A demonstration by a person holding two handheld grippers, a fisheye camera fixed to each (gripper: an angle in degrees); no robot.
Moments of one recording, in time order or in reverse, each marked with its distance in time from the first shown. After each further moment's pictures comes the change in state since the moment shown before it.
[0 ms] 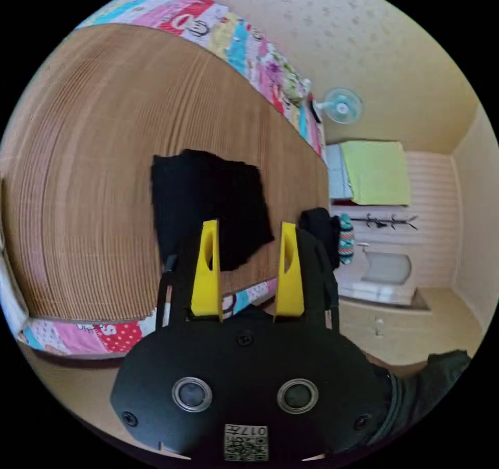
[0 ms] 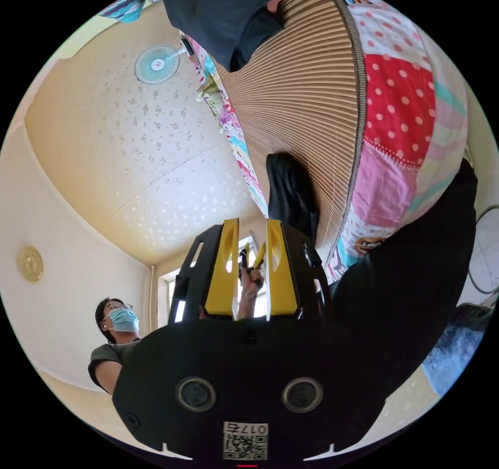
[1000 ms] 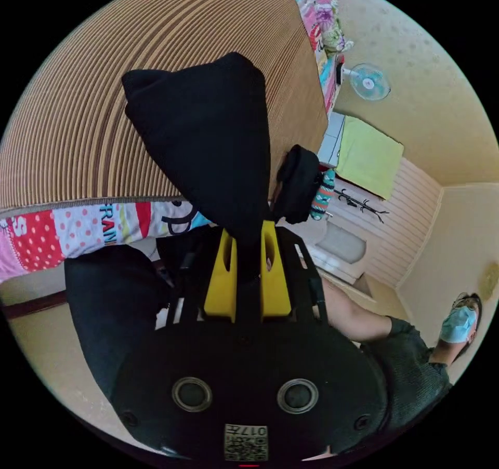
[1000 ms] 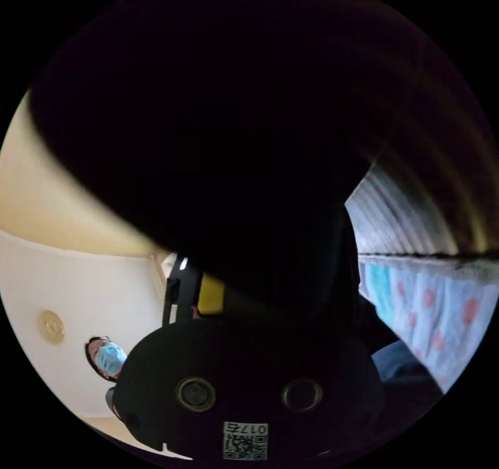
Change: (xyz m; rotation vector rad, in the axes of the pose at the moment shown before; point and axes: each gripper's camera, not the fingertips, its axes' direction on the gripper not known) left arm -0.119 0.091 0.058 -0.355 0.229 -0.239; right arm 0.088 -0.048 0.171 -0.355 0.025 0.298
